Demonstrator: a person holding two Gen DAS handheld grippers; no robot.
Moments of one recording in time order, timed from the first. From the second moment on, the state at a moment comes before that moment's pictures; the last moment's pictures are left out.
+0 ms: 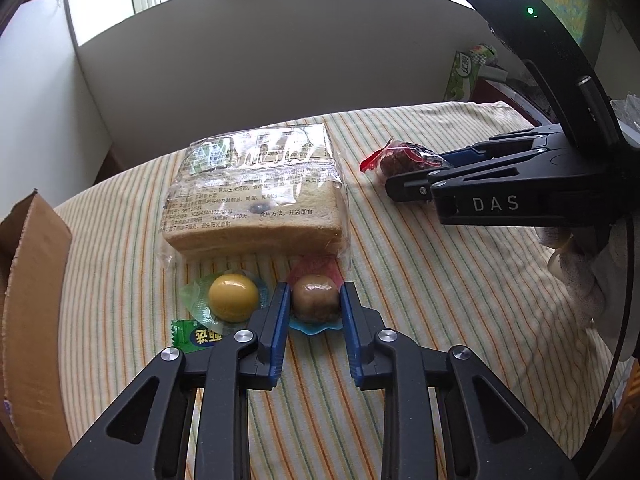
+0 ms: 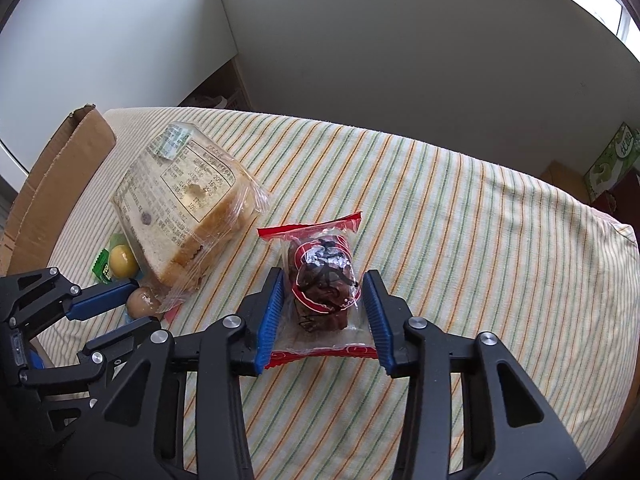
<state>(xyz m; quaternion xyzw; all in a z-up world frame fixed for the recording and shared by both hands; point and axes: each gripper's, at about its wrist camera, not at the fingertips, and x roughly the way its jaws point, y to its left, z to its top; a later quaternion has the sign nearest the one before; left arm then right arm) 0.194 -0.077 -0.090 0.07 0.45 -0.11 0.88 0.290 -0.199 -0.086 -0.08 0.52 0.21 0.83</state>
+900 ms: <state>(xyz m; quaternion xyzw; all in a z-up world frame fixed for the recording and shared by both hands) 0.129 -0.020 -0.014 0.03 0.39 -0.09 0.92 0.212 -0.151 0.010 -0.09 0.45 0.24 0.86</state>
